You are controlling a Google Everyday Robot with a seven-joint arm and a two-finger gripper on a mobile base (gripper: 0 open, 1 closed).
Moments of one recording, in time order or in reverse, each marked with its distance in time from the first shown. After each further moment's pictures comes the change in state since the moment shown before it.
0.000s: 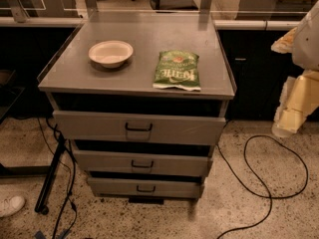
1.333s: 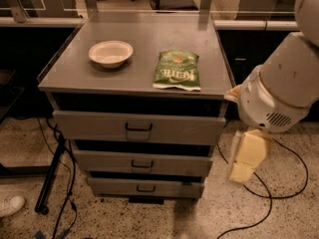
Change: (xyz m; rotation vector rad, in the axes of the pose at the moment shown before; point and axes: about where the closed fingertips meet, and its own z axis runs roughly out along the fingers) arm -0.045 0.079 0.073 -0.142 -0.072 -0.055
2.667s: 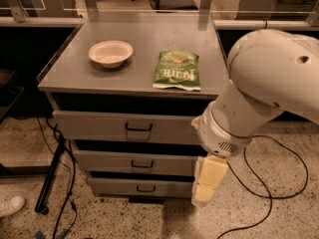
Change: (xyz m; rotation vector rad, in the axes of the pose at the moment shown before) arm -0.031 0.023 0.091 -0.109 -0.032 -0.047
